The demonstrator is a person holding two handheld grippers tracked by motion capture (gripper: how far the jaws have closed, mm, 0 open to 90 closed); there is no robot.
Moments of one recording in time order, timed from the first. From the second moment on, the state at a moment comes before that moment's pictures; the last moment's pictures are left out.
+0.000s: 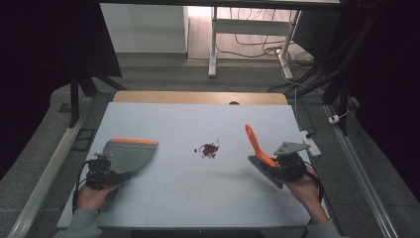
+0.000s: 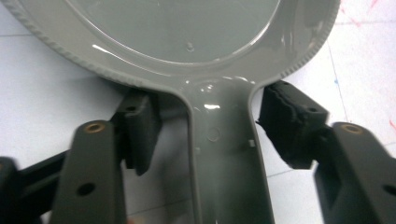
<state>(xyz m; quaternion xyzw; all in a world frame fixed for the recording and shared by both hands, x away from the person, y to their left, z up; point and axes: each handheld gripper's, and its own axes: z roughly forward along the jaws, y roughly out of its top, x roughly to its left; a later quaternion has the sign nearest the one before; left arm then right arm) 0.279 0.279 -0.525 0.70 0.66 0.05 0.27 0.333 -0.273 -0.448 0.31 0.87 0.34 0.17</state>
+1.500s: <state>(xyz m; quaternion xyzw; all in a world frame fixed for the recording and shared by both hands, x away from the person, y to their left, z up) 0.269 0.301 -0.511 0.71 0.60 0.09 0.36 0.352 -0.249 -0.426 0.32 0.86 0.37 0.17</state>
